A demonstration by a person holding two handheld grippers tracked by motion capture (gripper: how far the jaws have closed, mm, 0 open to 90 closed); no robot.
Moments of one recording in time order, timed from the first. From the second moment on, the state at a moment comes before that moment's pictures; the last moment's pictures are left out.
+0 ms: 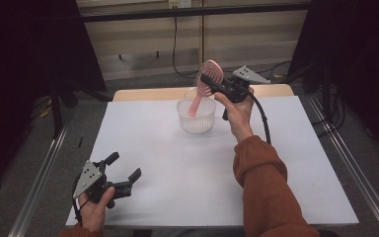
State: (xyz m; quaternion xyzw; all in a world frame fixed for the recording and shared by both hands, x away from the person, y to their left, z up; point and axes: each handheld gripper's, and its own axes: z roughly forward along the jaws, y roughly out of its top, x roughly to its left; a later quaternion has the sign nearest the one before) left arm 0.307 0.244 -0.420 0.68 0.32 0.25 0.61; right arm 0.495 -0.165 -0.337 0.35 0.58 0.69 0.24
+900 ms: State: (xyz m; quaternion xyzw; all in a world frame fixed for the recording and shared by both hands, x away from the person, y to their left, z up) left arm 0.310 0.243 -0.422 0.68 0.32 0.25 0.61; right arm 0.499 -0.157 -0.377 0.40 0.59 0.67 0.24
